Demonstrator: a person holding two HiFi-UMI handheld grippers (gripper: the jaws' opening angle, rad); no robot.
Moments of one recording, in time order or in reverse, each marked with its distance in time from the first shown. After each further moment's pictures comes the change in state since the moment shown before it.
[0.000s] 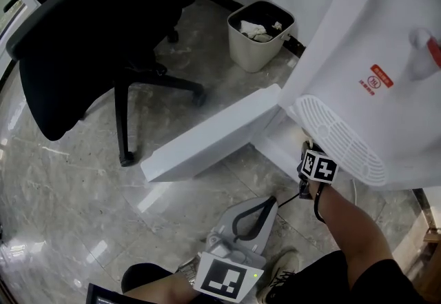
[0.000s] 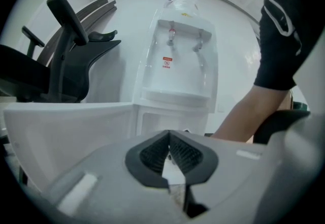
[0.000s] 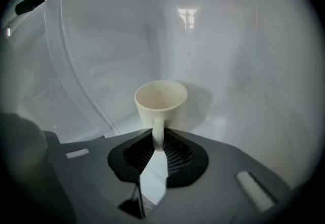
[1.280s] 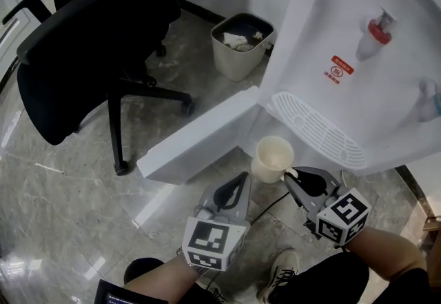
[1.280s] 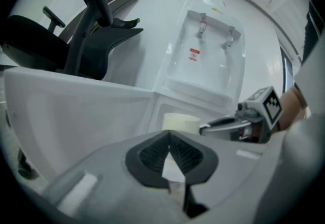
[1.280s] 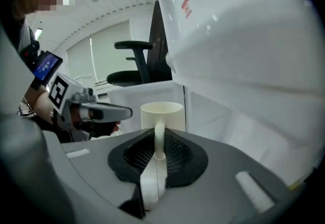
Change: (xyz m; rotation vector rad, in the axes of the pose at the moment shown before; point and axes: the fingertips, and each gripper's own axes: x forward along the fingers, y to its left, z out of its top) left arm 0.016 0.043 -0.027 -0.220 0.032 0.129; right arm -0.242 0.138 0.048 -0.397 -0.278 0.612
